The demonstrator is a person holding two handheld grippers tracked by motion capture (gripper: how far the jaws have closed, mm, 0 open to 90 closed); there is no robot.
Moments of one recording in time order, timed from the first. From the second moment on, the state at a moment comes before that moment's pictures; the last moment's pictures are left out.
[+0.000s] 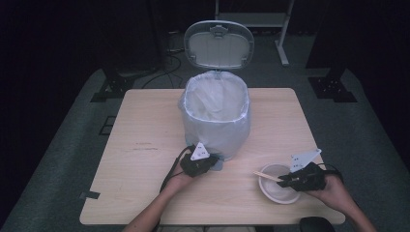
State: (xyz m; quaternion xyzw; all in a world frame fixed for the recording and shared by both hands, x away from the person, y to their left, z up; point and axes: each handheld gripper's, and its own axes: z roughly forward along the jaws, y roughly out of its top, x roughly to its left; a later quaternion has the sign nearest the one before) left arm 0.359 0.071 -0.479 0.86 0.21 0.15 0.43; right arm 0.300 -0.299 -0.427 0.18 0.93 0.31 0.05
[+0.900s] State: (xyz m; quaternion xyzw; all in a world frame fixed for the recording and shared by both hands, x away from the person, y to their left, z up) left arm 0.358 0.070 -0.480 0.86 0.22 0.15 0.44; right arm 0.305 -0.299 -0.367 0.21 0.91 0.35 0.05
